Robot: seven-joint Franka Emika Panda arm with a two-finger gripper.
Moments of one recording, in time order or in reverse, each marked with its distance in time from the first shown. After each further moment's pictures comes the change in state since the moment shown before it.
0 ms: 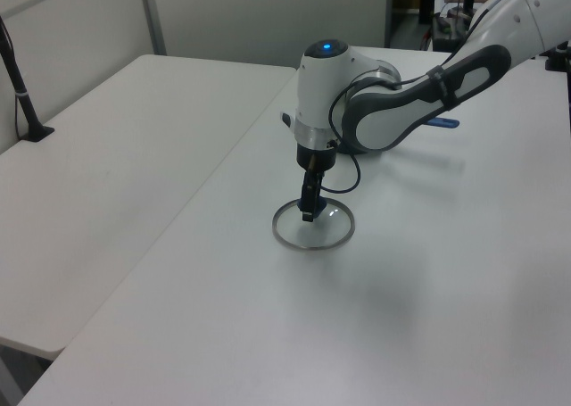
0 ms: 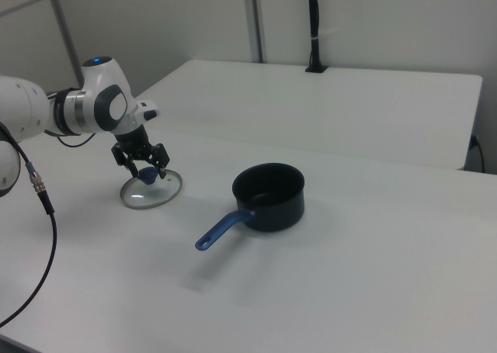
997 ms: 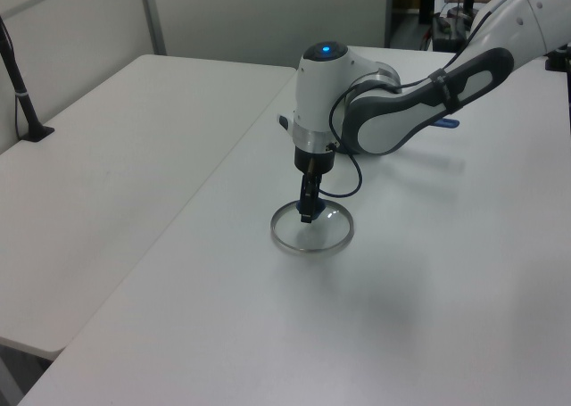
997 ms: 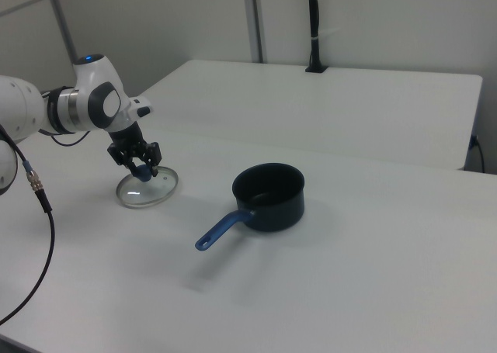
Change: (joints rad) arm 0.024 0.001 -0.002 0.014 -0.015 0.000 0.000
